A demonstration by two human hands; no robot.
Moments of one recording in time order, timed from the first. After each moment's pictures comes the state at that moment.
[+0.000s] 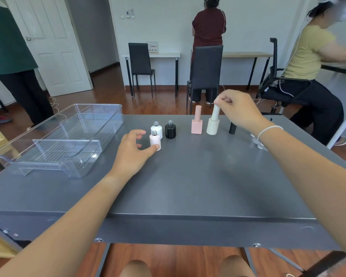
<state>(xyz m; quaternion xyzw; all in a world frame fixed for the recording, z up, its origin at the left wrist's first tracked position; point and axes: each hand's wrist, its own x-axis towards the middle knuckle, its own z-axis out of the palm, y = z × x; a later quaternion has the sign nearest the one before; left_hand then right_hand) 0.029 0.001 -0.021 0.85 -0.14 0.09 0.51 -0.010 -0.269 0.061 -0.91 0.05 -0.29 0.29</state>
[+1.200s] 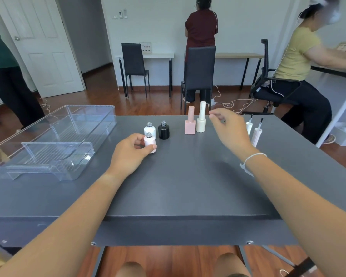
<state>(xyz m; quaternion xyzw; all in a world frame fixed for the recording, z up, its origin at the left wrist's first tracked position) 0.036 -0.005 -0.022 0.84 -0.17 0.06 0.51 -0.030 -0.253 0.016 -0.86 0.11 -0.34 0.36</state>
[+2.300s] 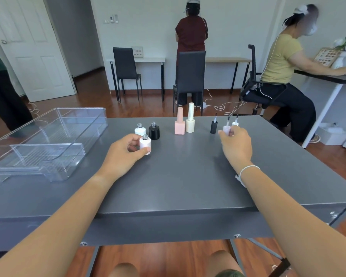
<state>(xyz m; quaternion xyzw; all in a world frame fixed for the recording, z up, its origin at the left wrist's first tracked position) 0.023 -0.004 -0.019 0.82 -0.26 0.06 0.51 -0.064 -0.270 -0.009 -0.81 0.32 -0.34 0.35</state>
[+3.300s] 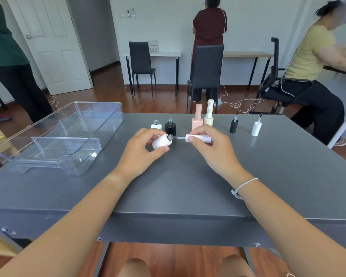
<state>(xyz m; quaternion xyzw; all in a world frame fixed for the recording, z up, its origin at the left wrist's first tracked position) 0.026 -0.006 -0.023 0.80 -0.33 0.12 0.50 -0.056 -0.190 -0.008 -0.80 -0.02 -0.28 0.53</state>
